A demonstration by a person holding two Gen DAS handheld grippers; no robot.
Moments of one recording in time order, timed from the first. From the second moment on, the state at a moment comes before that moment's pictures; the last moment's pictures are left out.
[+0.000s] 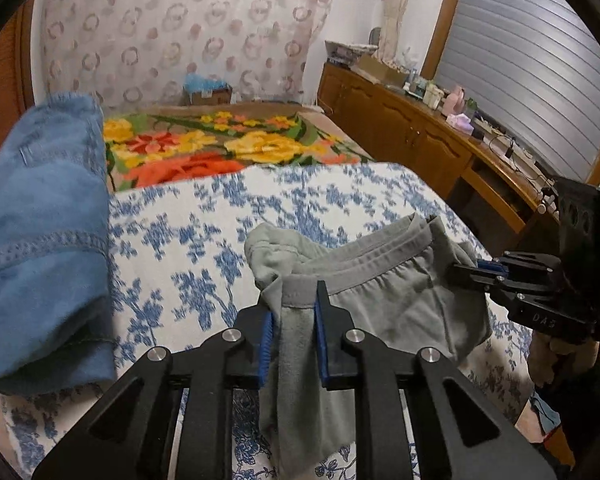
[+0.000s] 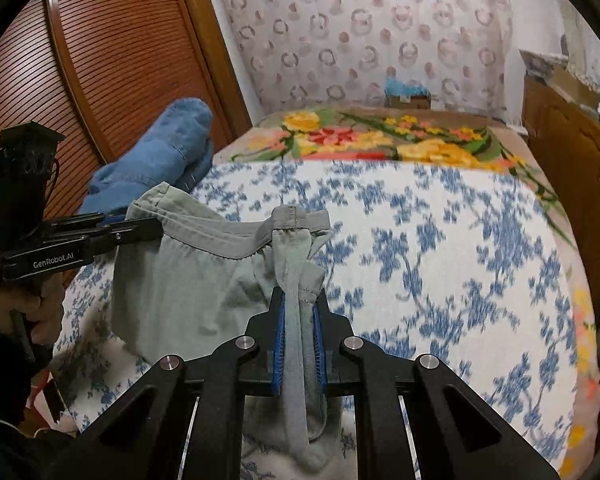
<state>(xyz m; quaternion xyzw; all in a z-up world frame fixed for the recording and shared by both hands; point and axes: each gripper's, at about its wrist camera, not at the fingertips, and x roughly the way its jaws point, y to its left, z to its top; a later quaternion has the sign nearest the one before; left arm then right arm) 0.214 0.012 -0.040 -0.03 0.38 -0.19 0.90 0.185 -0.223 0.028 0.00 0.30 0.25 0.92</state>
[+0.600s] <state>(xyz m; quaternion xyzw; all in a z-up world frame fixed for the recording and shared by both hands) 0.200 0.024 0.023 -0.02 0.29 -0.17 0.94 0.179 -0.220 0.090 -0.04 0.20 0.27 0.94</state>
